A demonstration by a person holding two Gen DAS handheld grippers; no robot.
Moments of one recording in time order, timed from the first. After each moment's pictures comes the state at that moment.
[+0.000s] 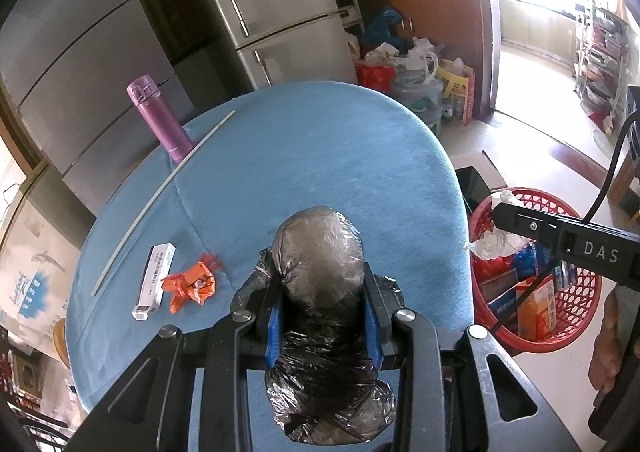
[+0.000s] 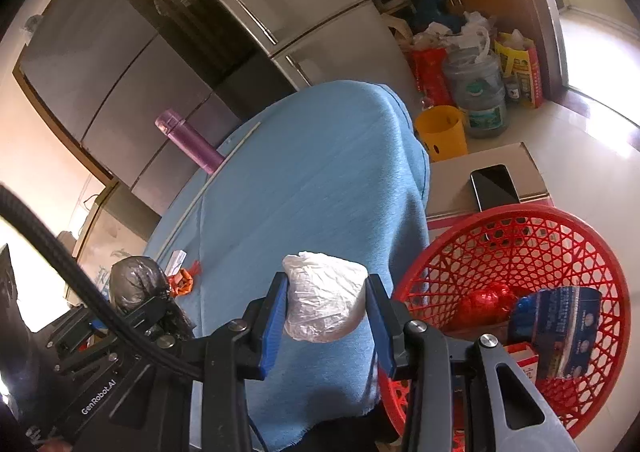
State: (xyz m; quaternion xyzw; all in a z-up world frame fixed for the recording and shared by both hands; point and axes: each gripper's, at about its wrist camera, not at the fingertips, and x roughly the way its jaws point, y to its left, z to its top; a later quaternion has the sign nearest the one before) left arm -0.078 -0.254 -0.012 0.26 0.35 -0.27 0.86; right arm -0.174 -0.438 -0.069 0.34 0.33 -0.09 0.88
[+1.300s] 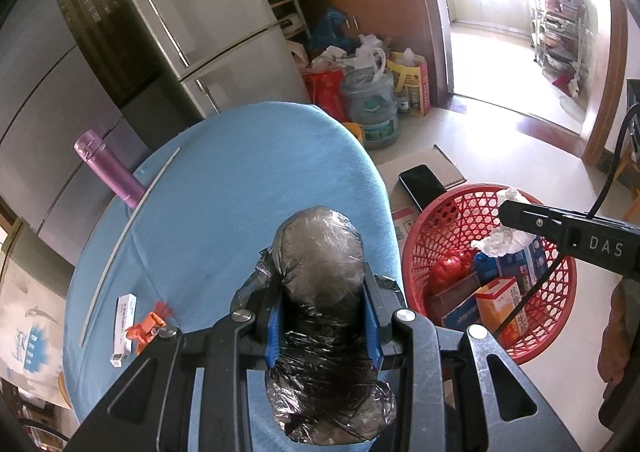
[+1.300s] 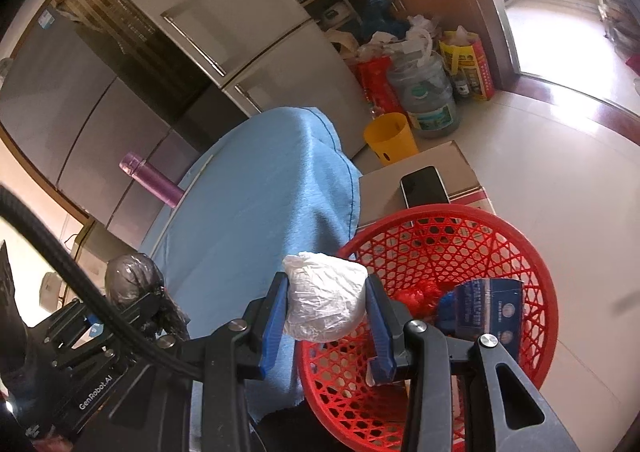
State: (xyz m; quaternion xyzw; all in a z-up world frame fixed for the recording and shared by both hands) left arm -0.108 -0.323 -0.013 0.31 0.32 -0.33 0.83; right arm -0.234 -0.498 -0.077 0.37 0.31 -0.15 0.86
